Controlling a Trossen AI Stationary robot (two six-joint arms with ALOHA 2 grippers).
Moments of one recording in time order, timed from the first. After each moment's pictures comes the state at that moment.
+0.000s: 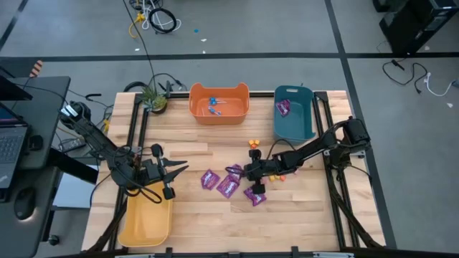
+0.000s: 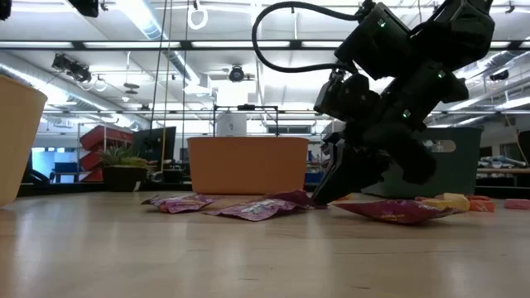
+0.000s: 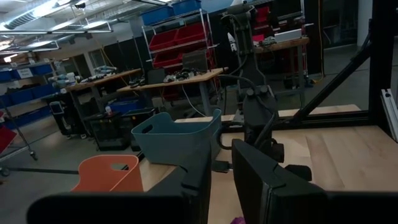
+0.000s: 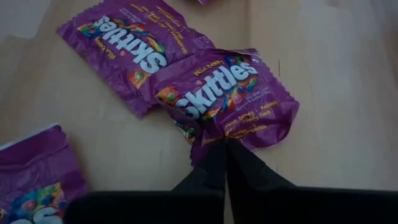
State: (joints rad) left arm -0.78 0.97 0.43 0.66 -1.12 0.26; right arm 0.18 1.80 0.74 0.22 0.16 0.01
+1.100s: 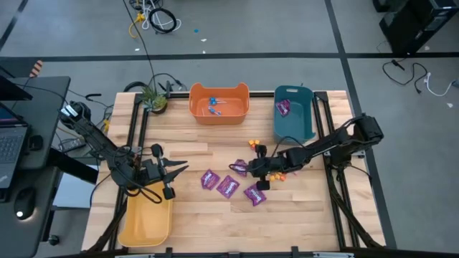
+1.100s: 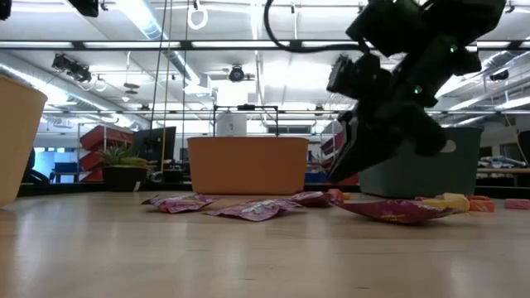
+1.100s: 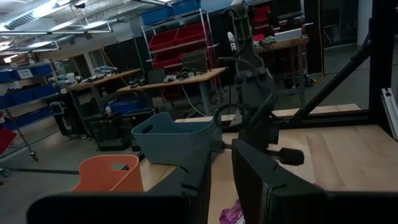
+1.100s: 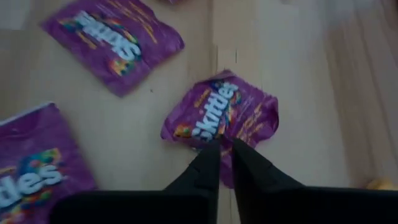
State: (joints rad) left arm -0.79 0.97 0.43 0.66 -1.12 0.26; right arm 0.18 1.65 0.74 0.02 0.25 0.02
